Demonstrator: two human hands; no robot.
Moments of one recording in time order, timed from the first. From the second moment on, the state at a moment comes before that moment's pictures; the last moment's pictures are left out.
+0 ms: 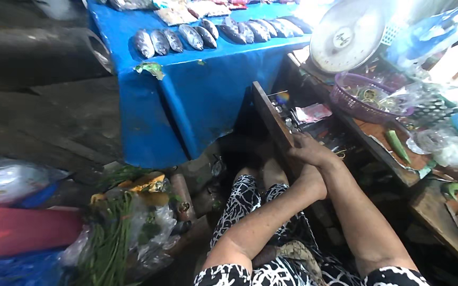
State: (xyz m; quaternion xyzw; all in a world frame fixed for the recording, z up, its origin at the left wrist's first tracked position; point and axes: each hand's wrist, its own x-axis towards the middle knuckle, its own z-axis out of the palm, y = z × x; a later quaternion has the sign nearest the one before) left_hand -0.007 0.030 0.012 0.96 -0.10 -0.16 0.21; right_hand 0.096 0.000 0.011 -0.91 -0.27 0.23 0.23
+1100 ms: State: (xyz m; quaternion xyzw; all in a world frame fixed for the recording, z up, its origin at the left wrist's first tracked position) left_hand -0.008 0.026 -0.022 0.98 0.03 -0.07 0.16; right_hand 0.025 -0.041 0.031 -0.90 -0.32 0.06 0.30
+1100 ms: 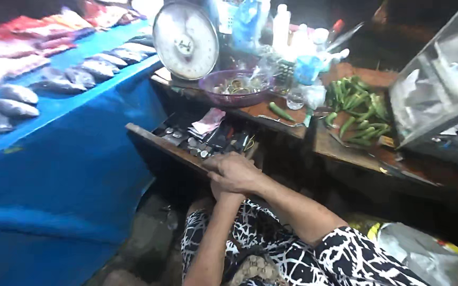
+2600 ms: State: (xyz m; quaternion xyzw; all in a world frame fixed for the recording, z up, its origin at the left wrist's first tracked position) left_hand -0.011 0.024 0.014 0.98 -0.09 -0.07 0.18; right_hand 0.011 -0.081 -0.026 -0.73 -0.26 -0.06 0.63
